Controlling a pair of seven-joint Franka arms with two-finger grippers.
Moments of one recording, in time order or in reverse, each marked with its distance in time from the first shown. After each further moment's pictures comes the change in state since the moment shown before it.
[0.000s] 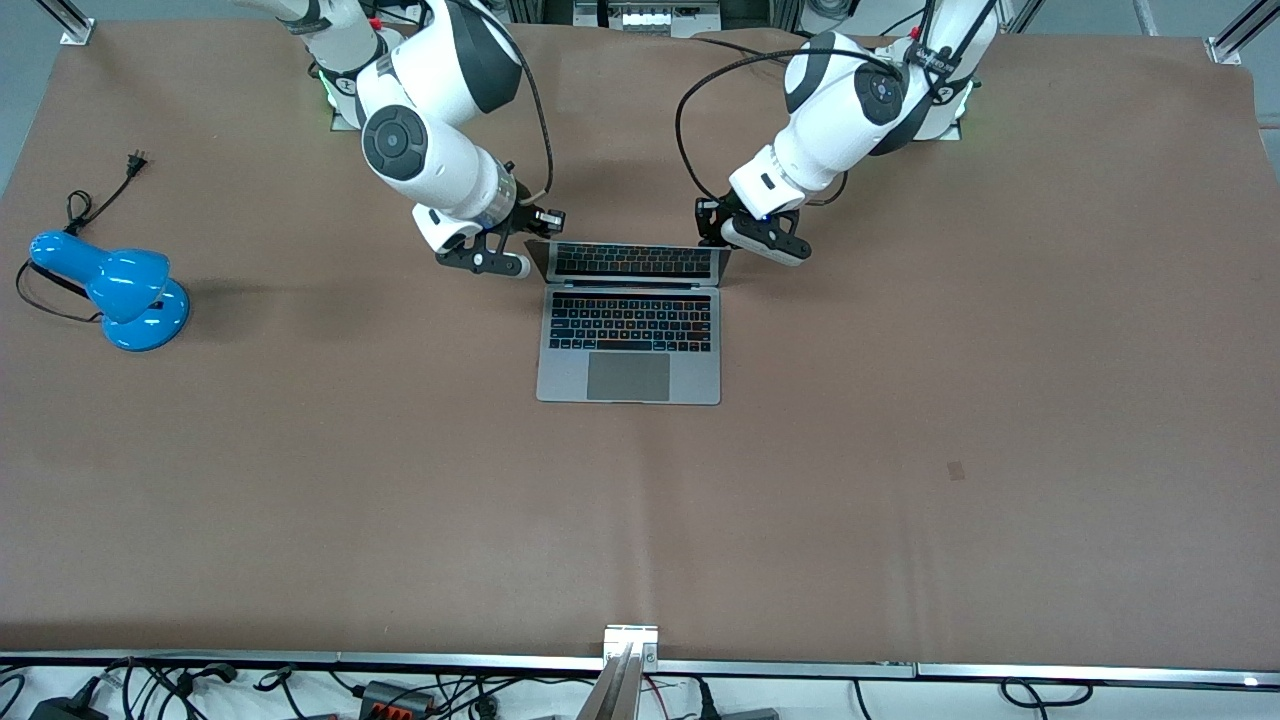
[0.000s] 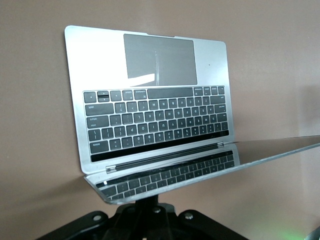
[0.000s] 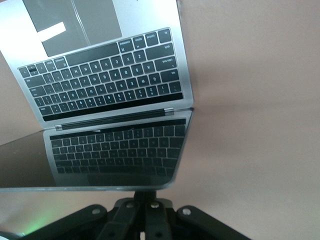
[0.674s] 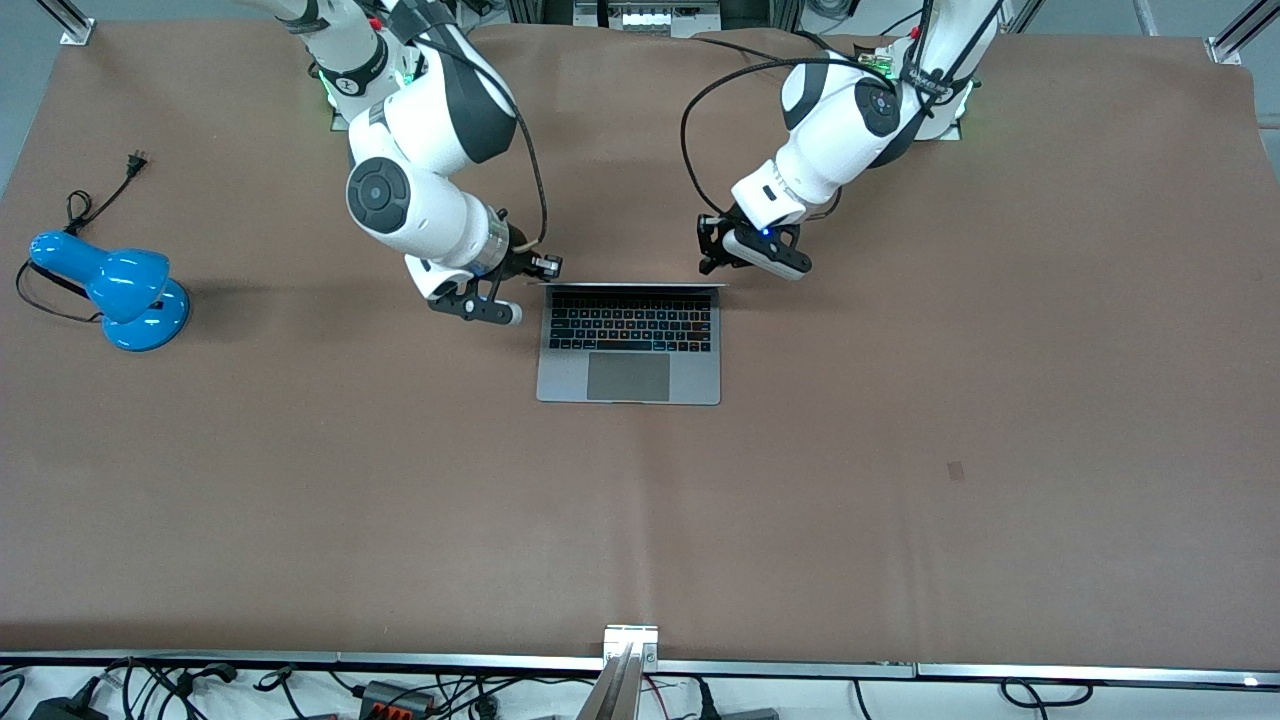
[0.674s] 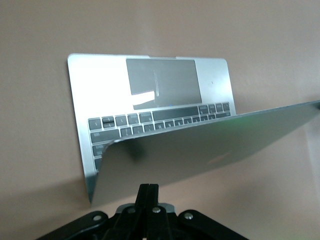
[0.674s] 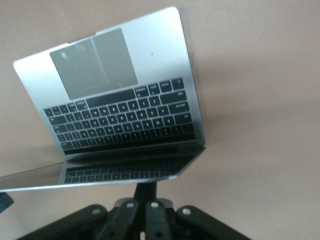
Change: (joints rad) left arm 0.000 0.096 0.000 0.000 0.000 0.173 0.104; right arm -0.064 0.124 -0.006 0.156 0.000 -0.002 -0.034
